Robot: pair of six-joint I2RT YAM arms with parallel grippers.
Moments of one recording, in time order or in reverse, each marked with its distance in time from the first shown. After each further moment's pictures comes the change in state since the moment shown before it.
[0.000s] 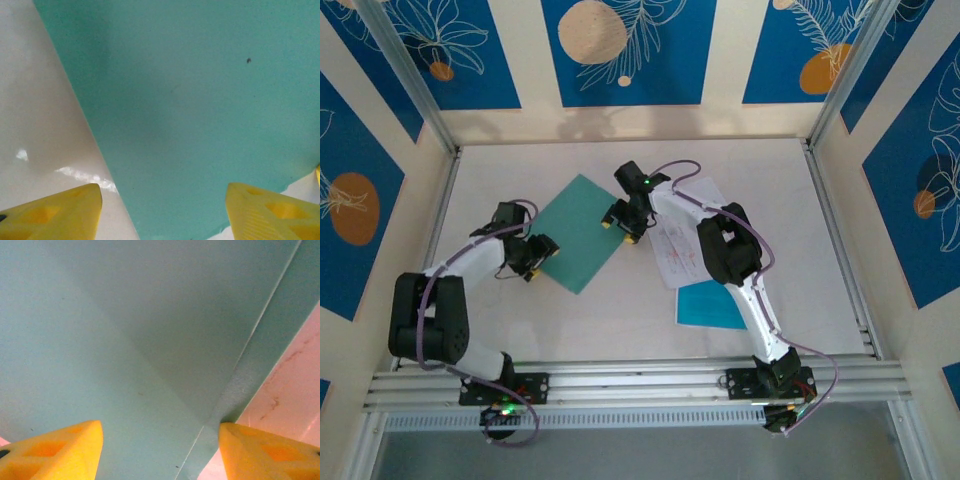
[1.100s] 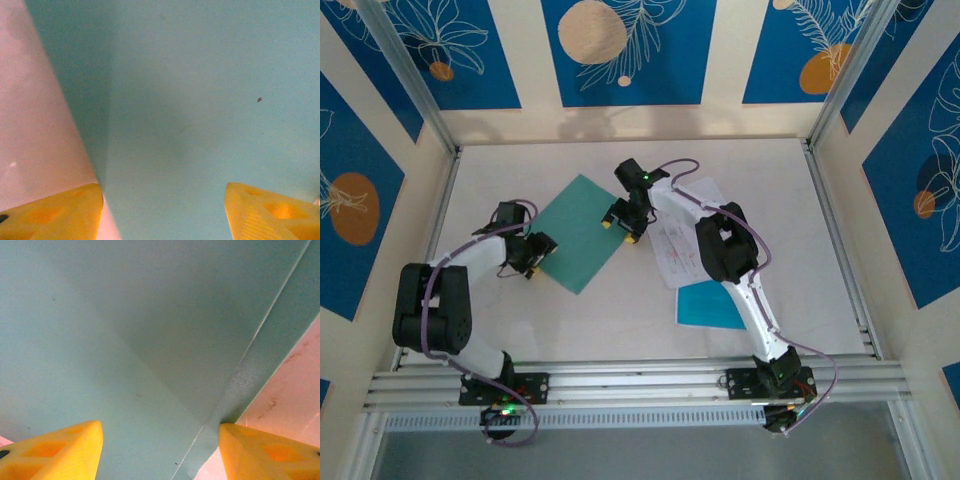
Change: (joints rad) left arm 0.012 0.058 -0.006 0.098 -0.013 -0.046; right arm -0.014 0.052 0.096 -0.096 -0.037 -0.016
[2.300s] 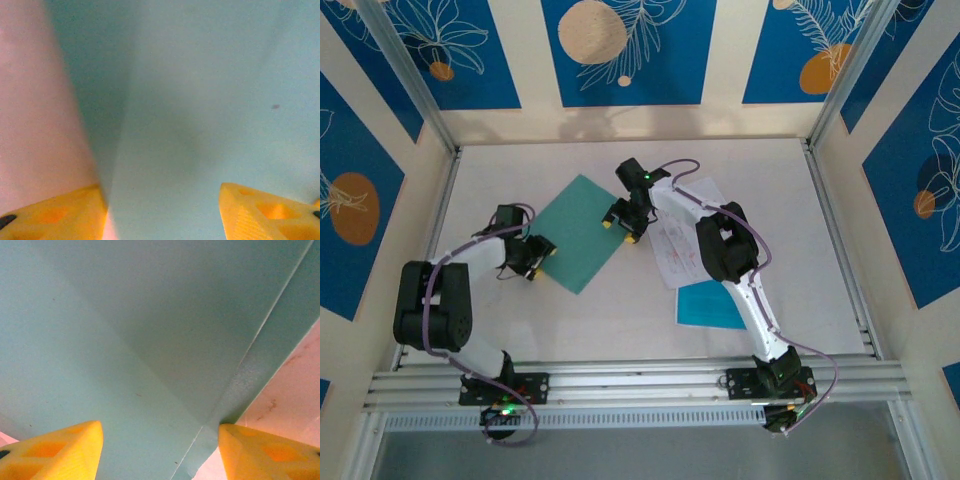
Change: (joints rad) left arm 0.010 0.010 -0.025 0.036 0.041 -0.054; right arm -0.008 0.003 0.000 0.000 -0.019 -0.007
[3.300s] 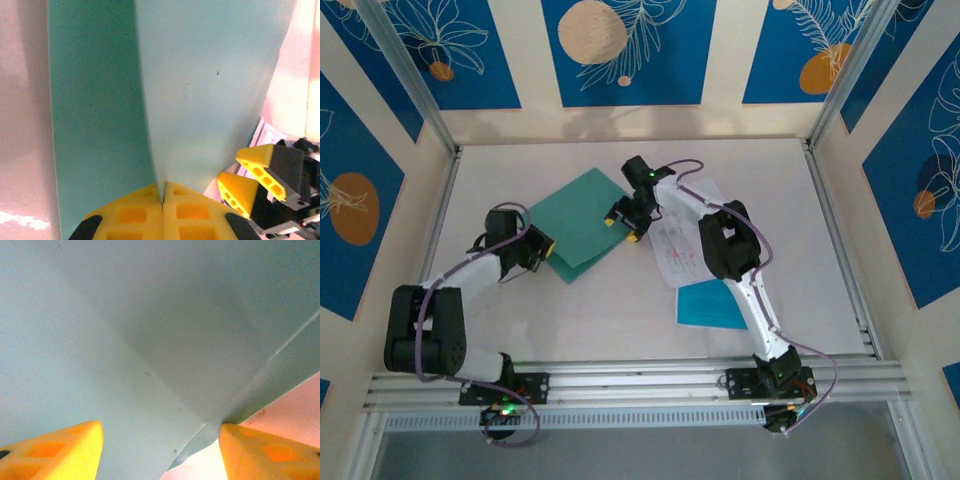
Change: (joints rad) left arm 0.000 -0.154 -0.130 0.284 0.121 -0.150; right arm -0.027 0.003 0.000 0.004 -0.063 -0.011
